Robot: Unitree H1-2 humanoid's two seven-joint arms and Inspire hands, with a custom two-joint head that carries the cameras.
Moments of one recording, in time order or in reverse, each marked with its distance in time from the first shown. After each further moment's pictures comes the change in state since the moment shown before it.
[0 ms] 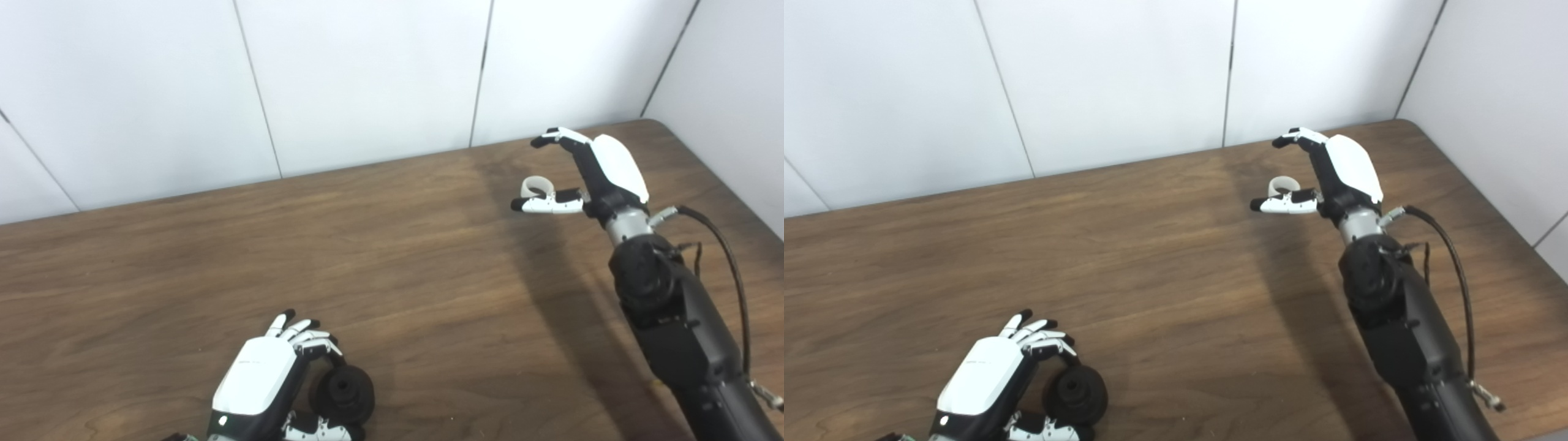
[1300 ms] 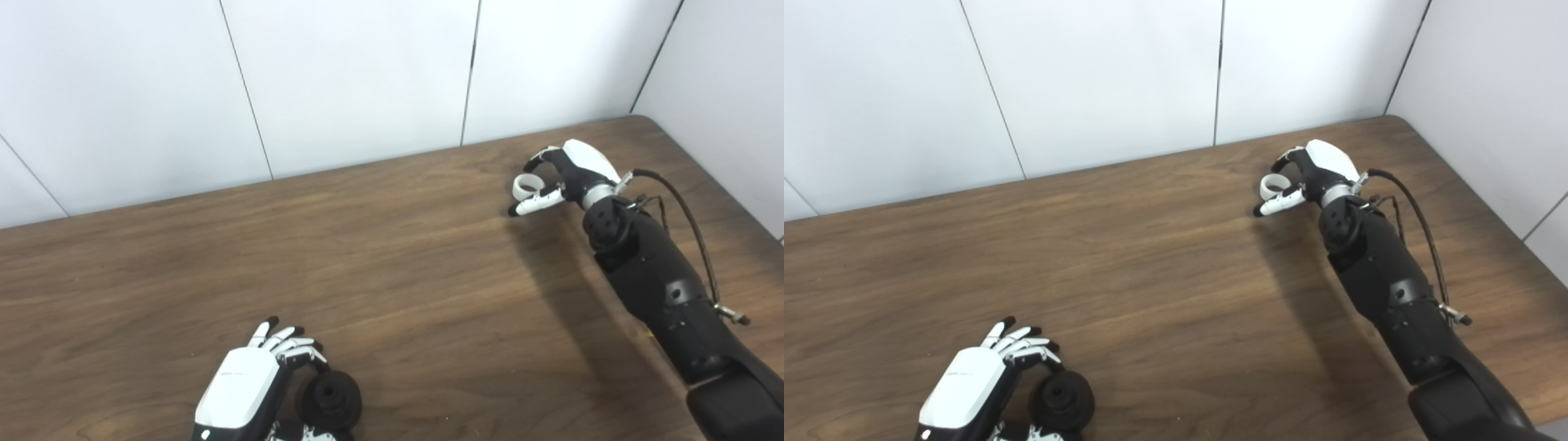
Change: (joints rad) left arm 0.024 0.019 0.017 0.024 -0.011 -0.041 0.041; right arm -0.184 -0.064 0.121 0.323 -0.016 0.136 0.139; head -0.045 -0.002
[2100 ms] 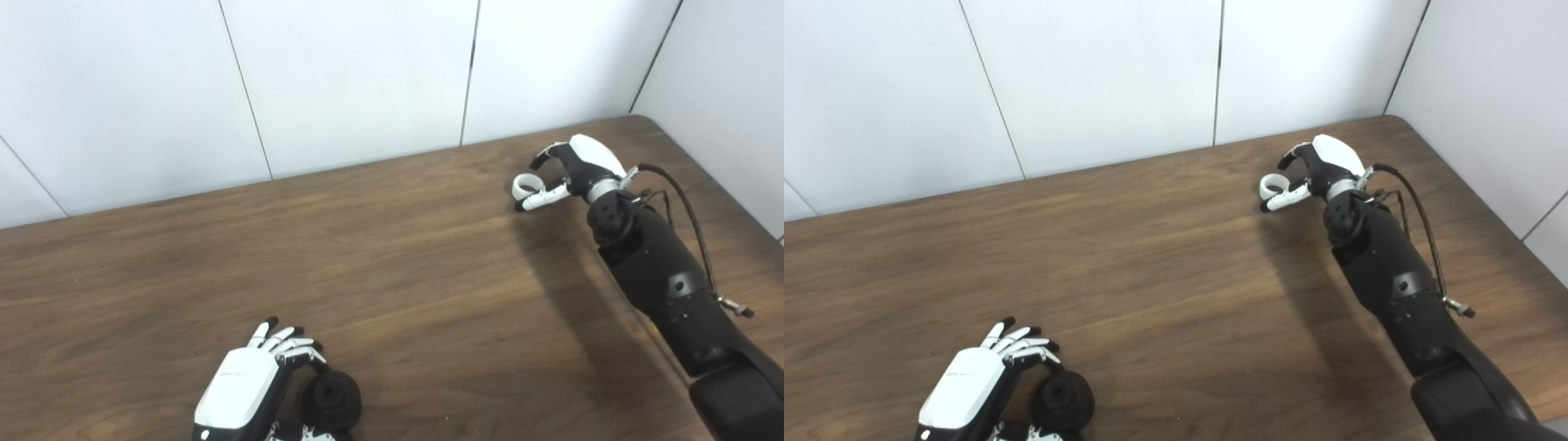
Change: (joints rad) left arm -0.002 0.003 -0.001 0.001 0.000 0.001 -0.002; right arm -0.017 -0.018 0.000 0.030 0.006 0.007 -0.013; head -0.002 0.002
